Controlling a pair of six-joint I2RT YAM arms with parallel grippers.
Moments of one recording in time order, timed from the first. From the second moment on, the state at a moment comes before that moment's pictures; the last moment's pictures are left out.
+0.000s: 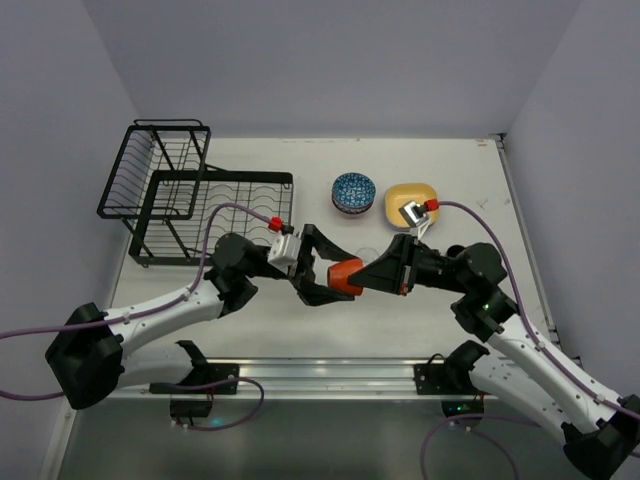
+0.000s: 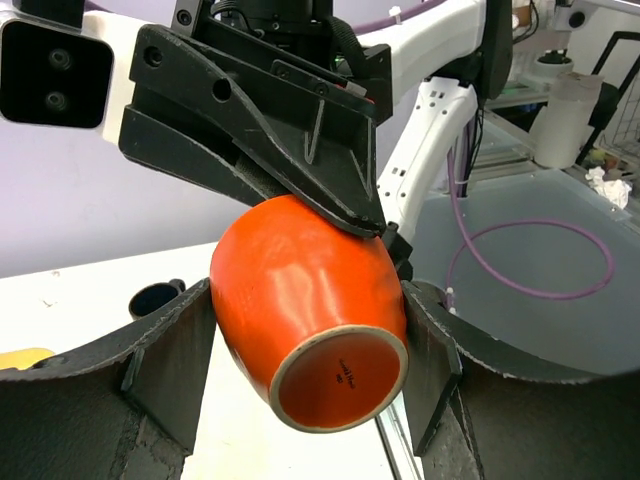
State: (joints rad) left arm -0.84 1.18 0.65 0.94 0.91 -0.26; right arm 0.64 0.71 0.62 0.32 -0.76 1.26
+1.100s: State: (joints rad) left arm -0.85 0.41 0.77 -0.57 -0.55 -0.35; right arm 0.87 1.60 1.43 -0.77 0.01 0.49
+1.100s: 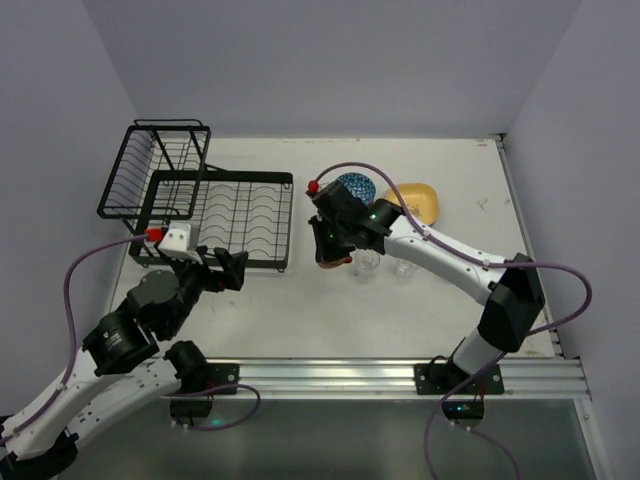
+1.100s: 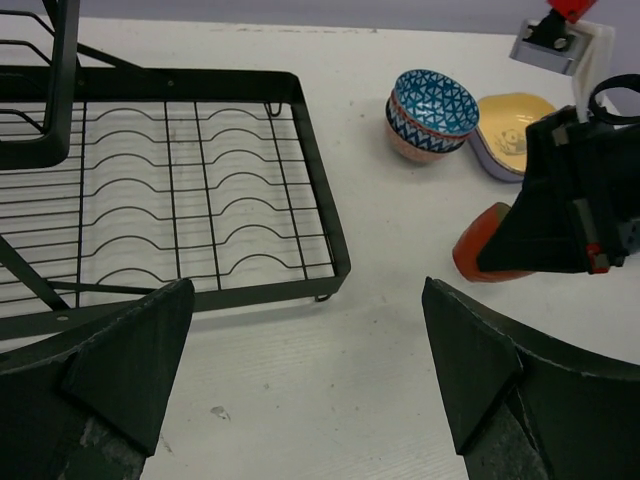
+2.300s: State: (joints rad) left arm -0.85 0.31 0.72 -0.56 -0.51 -0.33; right arm 0.89 2.08 1.67 -0.87 0.14 0.45
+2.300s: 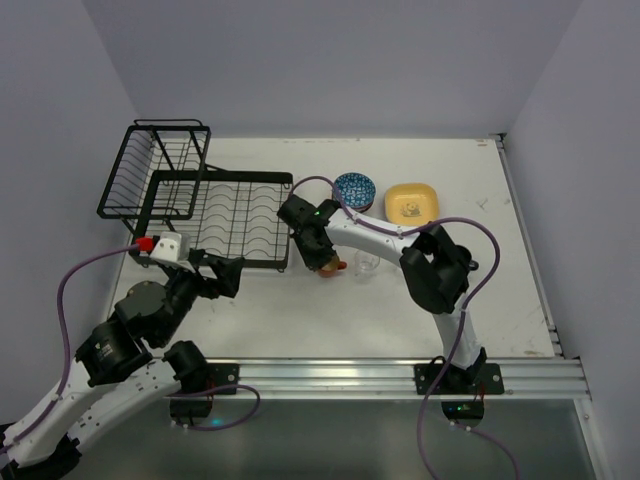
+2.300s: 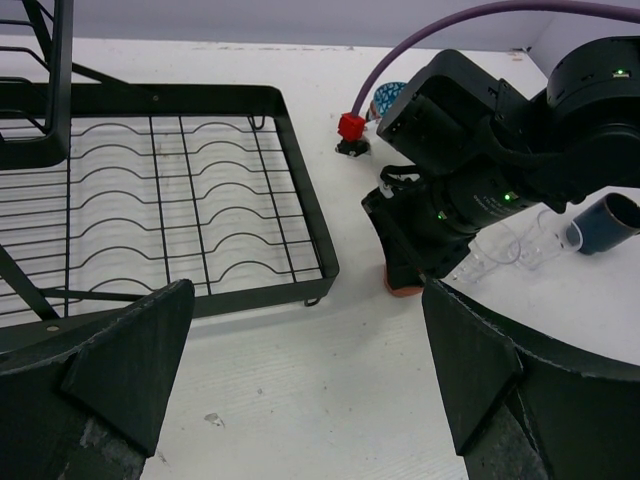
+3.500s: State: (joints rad) left arm -0.29 0.52 0.73 -0.54 -0.44 -0.34; right arm 0.73 0.95 1.44 -0.87 0.54 0.41
